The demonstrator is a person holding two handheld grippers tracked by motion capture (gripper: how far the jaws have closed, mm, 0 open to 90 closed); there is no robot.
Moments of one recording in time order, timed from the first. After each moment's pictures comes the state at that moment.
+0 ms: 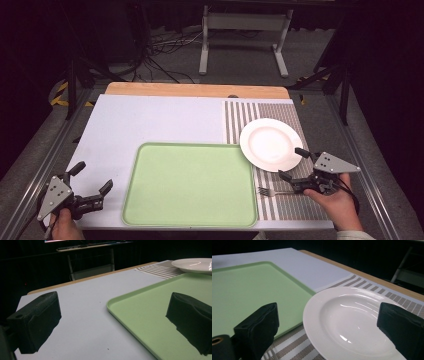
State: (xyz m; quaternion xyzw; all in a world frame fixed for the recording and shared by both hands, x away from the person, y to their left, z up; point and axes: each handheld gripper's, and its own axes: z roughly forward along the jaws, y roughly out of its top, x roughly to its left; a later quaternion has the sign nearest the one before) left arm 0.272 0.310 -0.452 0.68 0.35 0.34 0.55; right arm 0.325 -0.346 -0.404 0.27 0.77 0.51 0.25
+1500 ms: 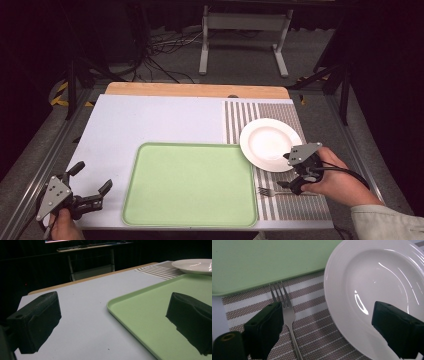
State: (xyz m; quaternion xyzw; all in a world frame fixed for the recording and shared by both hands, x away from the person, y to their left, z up) left arm 0.271 0.310 -0.451 0.68 0.35 0.34 0.55; right arm 0.351 -0.311 -0.373 0.16 0.95 0.24 0.15
